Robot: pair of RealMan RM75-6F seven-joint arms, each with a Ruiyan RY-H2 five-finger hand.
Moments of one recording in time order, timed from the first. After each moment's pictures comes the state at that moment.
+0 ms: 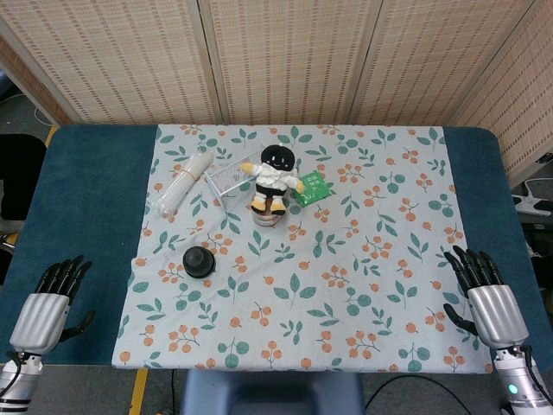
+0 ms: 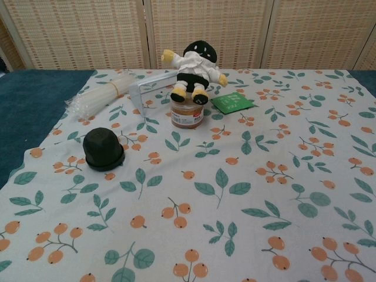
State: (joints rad) left arm -0.13 -1.19 0.00 -1.56 1.57 1.45 0.11; right arm 0.09 -1.15 0.02 -1.59 -1.60 1.49 -0.10
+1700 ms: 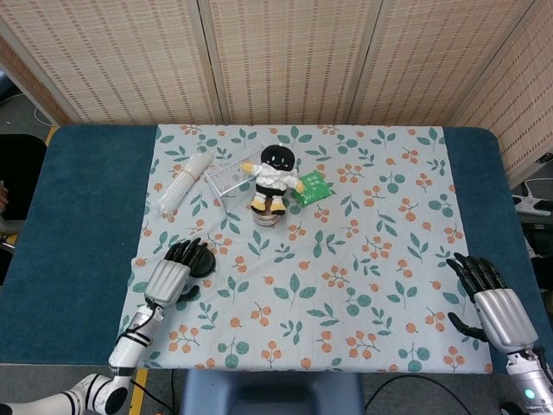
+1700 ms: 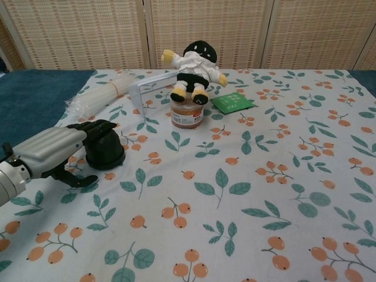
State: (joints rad) left arm -0.49 -1.75 -0.12 -1.15 1.42 1.06 0.25; right arm 0.10 -1.05 -0.03 -1.62 -1.62 1.42 0.05
